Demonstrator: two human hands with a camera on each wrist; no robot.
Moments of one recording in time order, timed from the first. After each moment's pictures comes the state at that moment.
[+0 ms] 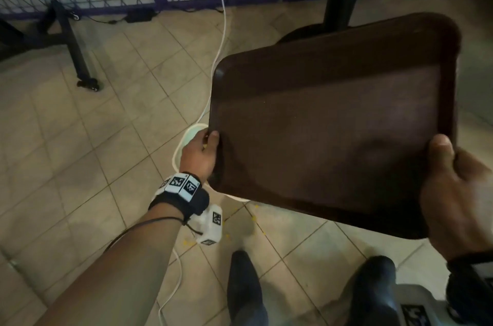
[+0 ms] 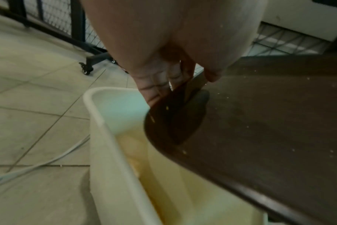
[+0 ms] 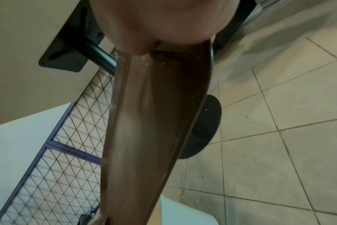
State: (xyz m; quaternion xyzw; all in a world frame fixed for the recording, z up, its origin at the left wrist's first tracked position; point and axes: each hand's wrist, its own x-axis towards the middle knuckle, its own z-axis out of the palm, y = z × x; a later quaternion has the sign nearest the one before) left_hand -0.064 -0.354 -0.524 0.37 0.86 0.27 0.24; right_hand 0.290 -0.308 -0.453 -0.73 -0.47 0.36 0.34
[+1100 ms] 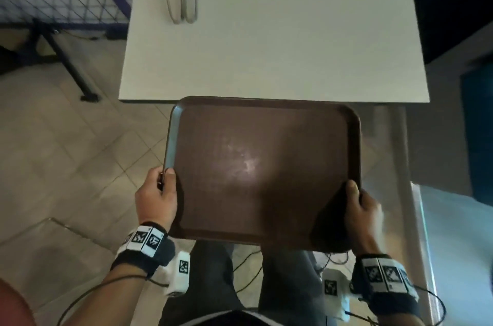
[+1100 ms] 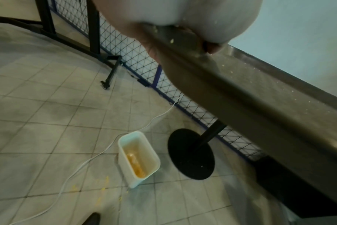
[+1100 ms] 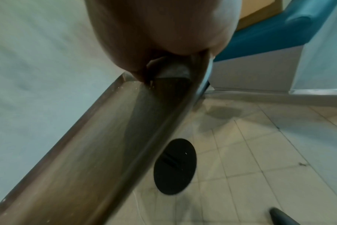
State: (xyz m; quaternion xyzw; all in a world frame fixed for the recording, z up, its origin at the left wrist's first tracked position) left_hand 0.042 -0.478 -0.060 0.31 0.88 0.29 0.19; right_hand 0.406 -0.403 -0.041 -0.79 -0.42 0.39 0.21
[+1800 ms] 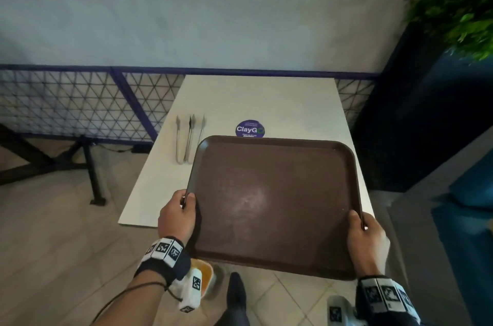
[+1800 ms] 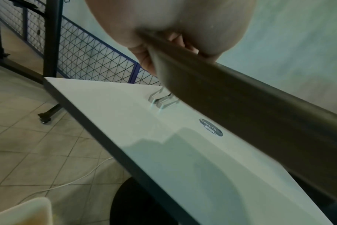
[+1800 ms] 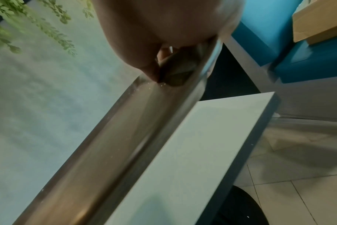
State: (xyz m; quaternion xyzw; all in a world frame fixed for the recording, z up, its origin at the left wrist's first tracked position) left_hand 0.085 -0.244 0.045 0.34 0.86 0.36 0.16; right_hand 0.451 -0.173 0.054 -0.75 -0.50 0.27 0.33
